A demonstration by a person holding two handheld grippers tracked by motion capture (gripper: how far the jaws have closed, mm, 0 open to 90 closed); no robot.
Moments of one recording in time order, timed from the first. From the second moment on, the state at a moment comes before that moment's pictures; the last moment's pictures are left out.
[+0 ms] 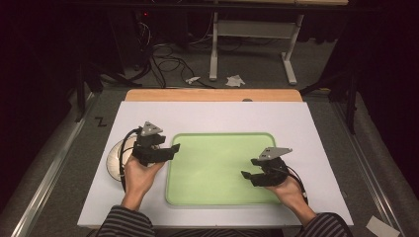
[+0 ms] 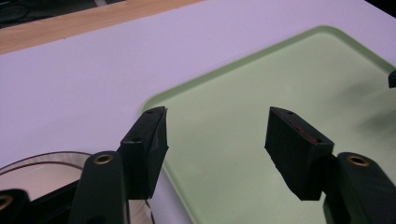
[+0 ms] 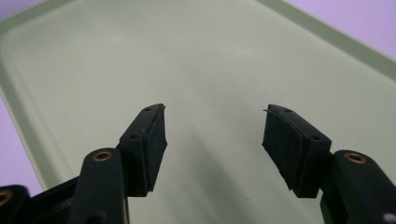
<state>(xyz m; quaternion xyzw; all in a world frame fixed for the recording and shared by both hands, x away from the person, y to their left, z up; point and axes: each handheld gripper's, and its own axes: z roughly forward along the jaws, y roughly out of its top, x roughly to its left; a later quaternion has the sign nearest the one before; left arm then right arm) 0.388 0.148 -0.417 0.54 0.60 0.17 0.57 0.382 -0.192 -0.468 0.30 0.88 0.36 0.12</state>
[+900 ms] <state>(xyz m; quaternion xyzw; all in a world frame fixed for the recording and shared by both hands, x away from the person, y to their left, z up) 0.392 0.231 -0.428 0.46 0.67 0.24 0.53 0.385 -0.183 -0.470 0.29 0.88 0.36 0.11</state>
